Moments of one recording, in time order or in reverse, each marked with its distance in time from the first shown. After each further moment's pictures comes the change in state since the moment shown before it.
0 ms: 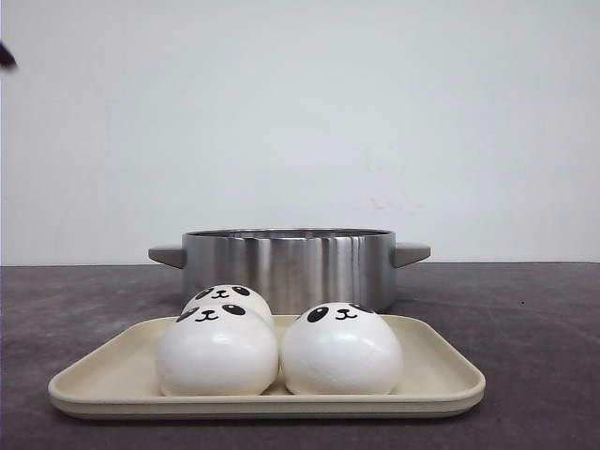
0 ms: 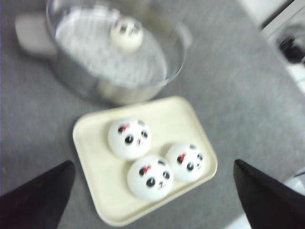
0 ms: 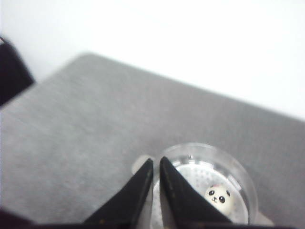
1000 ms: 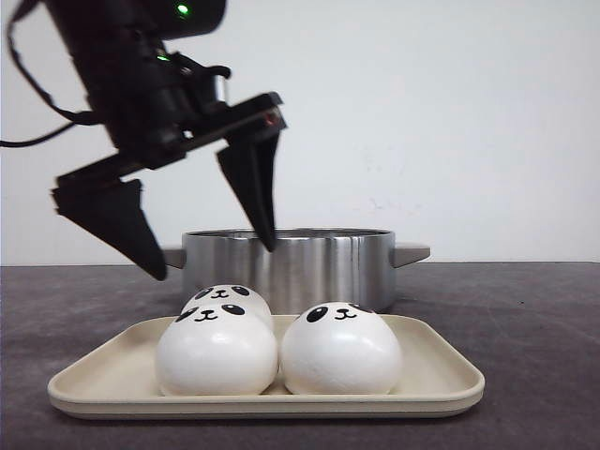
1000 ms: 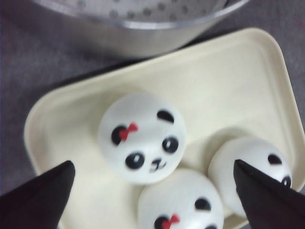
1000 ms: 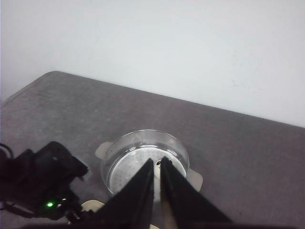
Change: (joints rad) left arm -0.228 0.719 0.186 0.134 -0.205 -0.048; right arm 0.216 -0.296 0.000 -0.331 0.355 0.109
